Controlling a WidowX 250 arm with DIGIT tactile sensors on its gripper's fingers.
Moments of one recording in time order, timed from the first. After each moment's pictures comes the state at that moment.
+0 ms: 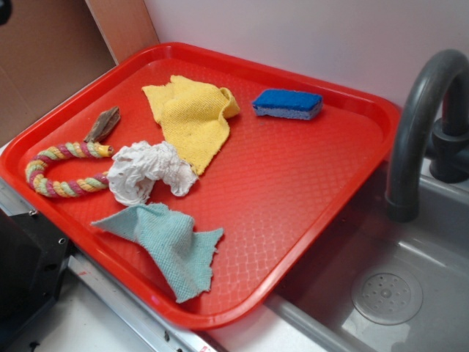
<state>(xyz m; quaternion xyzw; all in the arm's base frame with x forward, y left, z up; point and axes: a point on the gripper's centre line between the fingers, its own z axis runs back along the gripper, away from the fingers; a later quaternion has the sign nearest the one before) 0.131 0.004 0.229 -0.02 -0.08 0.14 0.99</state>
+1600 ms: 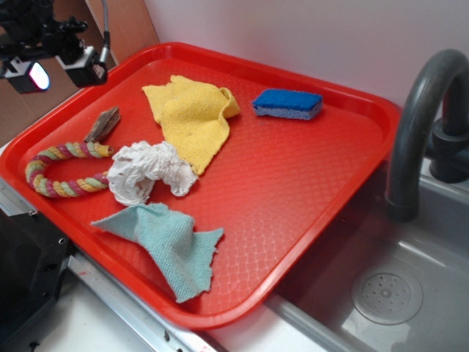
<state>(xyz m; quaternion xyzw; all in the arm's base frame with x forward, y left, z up) 0.184 0.099 0.092 0.01 -0.06 0.32 0.94</state>
